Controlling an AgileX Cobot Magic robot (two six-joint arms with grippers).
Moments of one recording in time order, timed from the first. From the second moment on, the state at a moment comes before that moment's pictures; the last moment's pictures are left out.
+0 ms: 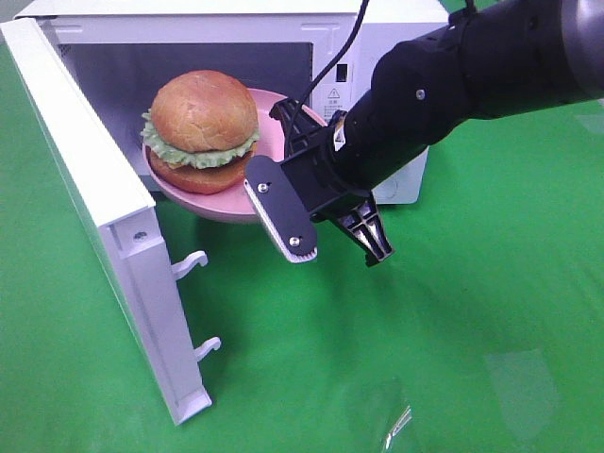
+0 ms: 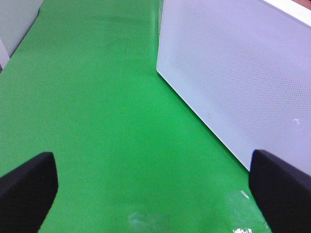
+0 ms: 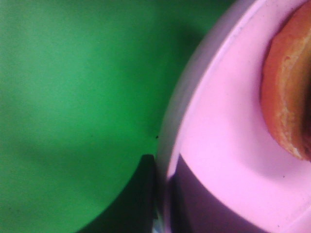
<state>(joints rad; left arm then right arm) 0.06 -0.01 -0.52 -0.11 1.07 0.02 0.69 1.85 -1.14 -0.06 0.28 -1.48</state>
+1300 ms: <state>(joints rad) 0.06 -0.01 -0.52 -0.11 1.07 0.02 0.69 2.19 -1.63 -0.23 0.42 -1.18</state>
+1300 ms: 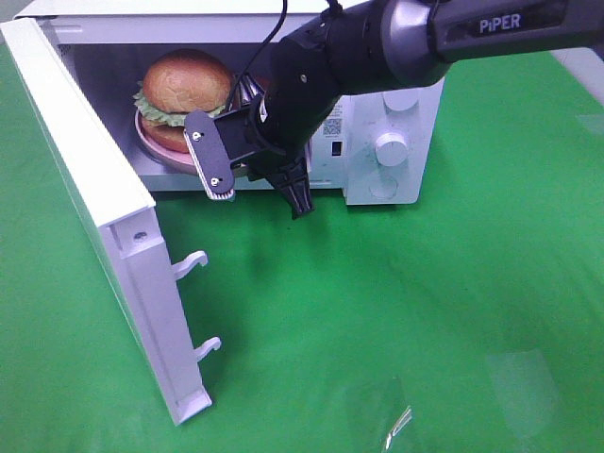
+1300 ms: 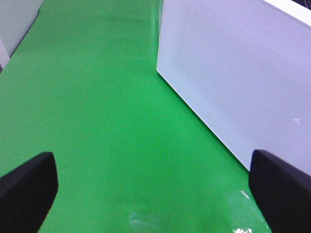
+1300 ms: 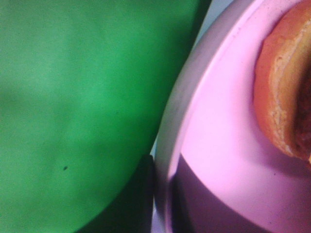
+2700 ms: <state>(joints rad) 0.06 -0.01 -0.52 -0.11 1.07 0.03 0.68 2.33 -1.83 -0.24 0.38 -1.06</state>
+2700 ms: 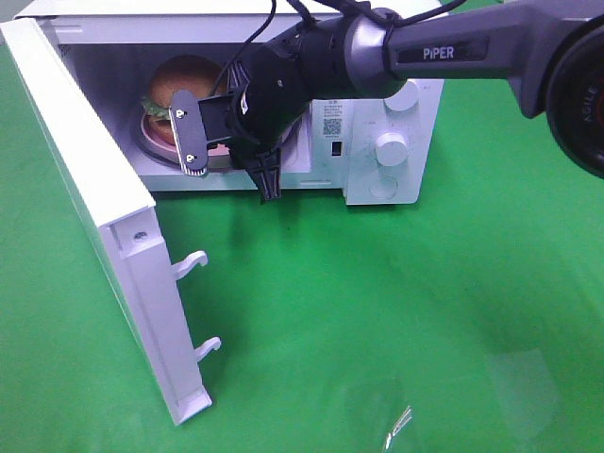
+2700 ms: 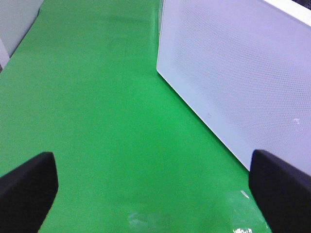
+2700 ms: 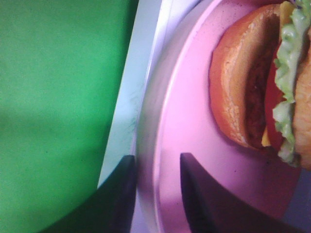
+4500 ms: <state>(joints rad) 0.06 -0.01 -0.52 -0.11 1.07 0.03 0.68 1.92 -1.34 -0.28 0.31 -0.83</state>
